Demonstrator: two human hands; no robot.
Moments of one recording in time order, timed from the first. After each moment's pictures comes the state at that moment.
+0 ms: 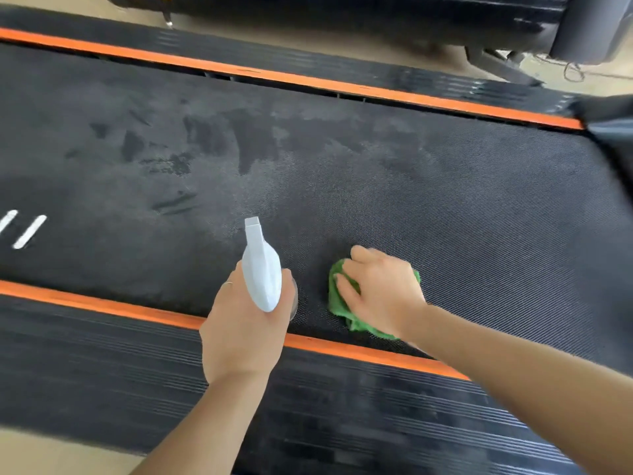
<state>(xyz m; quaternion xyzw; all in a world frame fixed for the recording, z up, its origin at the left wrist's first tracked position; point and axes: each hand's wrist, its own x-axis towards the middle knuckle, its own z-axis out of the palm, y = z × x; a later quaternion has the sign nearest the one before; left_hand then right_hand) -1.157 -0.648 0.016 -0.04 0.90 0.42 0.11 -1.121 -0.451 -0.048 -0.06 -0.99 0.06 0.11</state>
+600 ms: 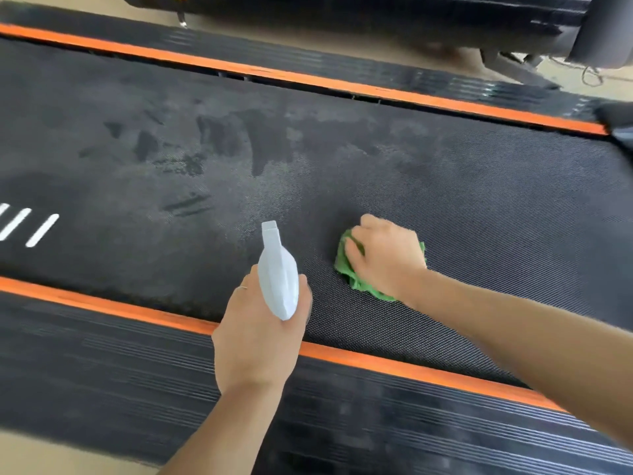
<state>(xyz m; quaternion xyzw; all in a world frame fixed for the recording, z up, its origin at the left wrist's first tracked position) -1.159 -0.652 0.005 -0.02 0.91 0.41 0.10 -1.176 -0.437 -0.044 -0.11 -0.99 0.05 0.08</state>
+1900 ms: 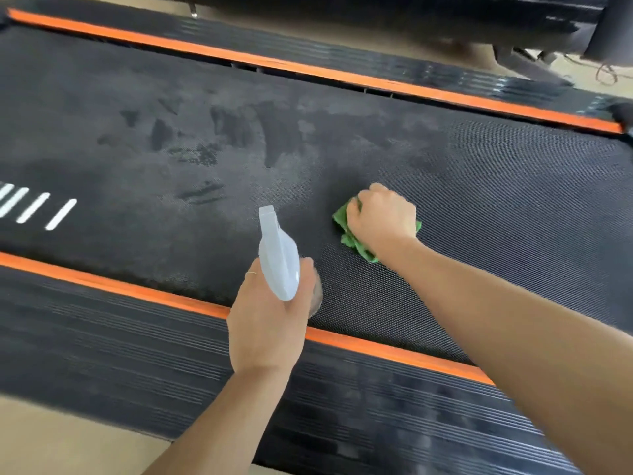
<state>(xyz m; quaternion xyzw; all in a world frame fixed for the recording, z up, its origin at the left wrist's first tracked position) -1.165 -0.658 -0.003 -0.03 0.87 0.48 0.08 -1.230 -0.449 -0.039 -0.22 -0.97 0.05 0.08</state>
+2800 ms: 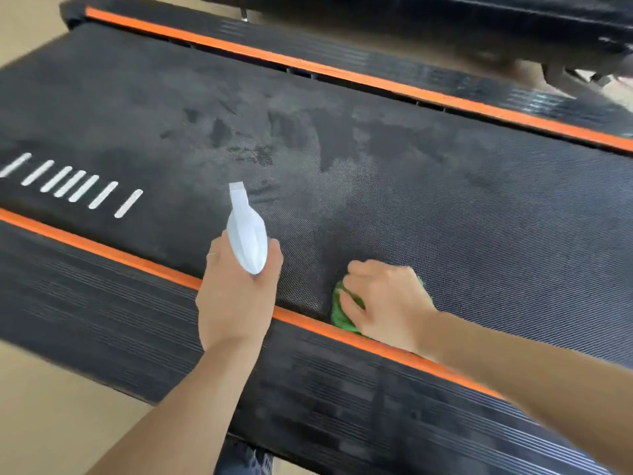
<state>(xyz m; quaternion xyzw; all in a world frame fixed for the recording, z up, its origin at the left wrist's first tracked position) -1.230 -0.737 -0.007 -0.09 0.88 0.46 0.00 -1.176 -0.539 -0.038 0.08 -0.99 0.08 0.08</state>
